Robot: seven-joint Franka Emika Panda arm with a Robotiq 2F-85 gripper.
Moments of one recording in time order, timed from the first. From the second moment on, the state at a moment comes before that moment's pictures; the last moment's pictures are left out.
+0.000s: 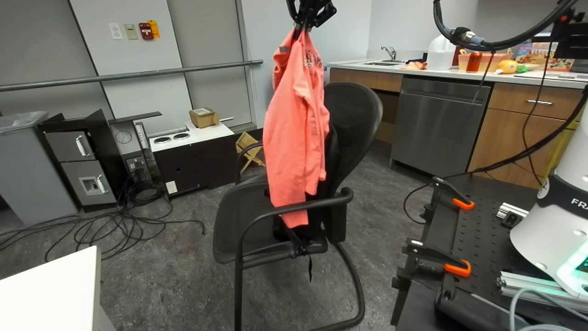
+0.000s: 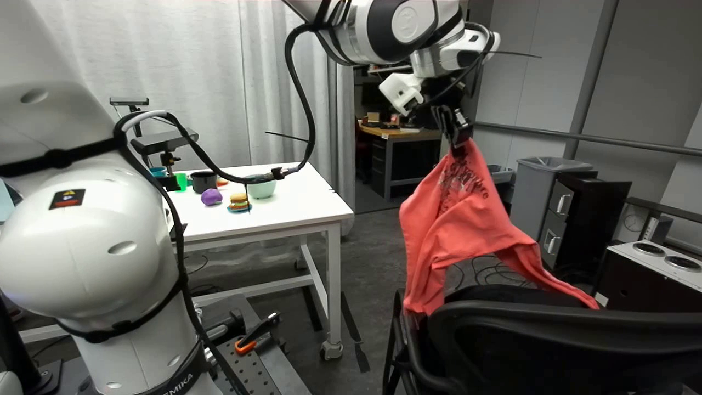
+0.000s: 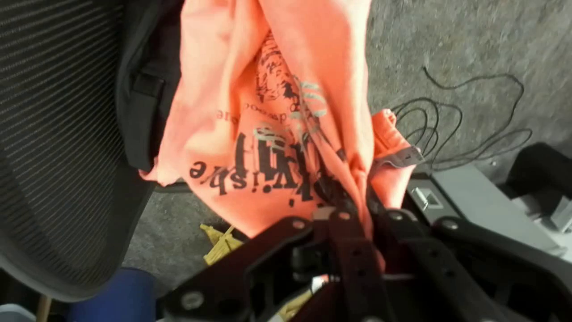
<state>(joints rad) -0.10 -0.29 -0.01 -2.37 0.07 2.60 0.41</state>
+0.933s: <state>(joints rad) -0.26 0.11 -0.08 -2.10 -0.17 2.83 0.79</state>
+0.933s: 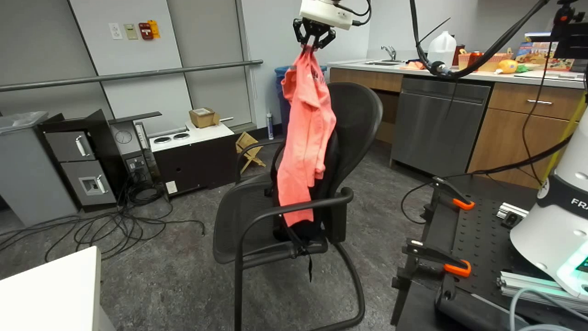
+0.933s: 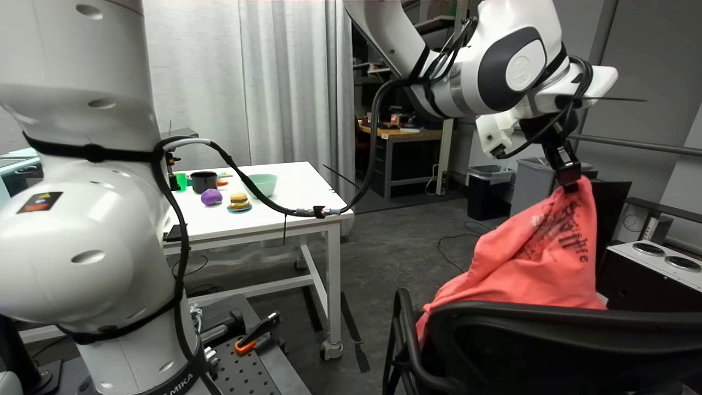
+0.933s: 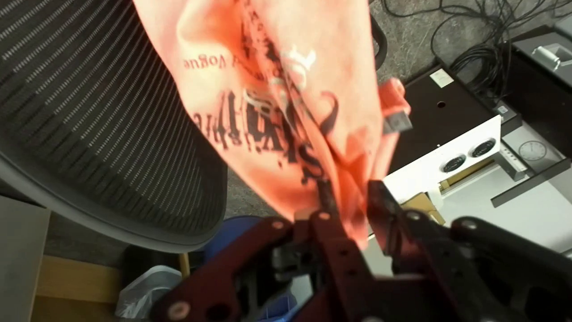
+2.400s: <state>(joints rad) -0.22 -0.02 -0.20 -2.08 -0.23 2.36 0.62</state>
